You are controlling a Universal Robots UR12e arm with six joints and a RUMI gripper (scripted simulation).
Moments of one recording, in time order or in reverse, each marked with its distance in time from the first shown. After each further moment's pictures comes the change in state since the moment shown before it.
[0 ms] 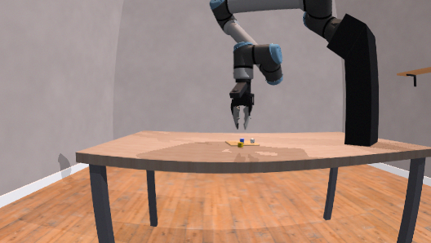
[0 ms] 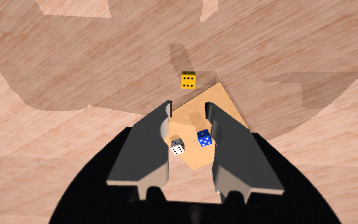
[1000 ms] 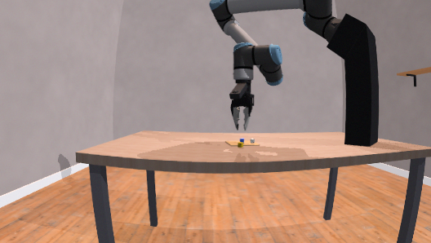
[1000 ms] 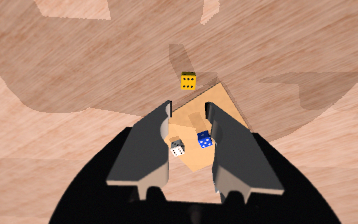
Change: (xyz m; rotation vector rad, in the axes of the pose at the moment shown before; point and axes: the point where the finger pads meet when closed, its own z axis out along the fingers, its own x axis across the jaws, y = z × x) arm 0.000 0.000 0.004 0.000 0.000 0.000
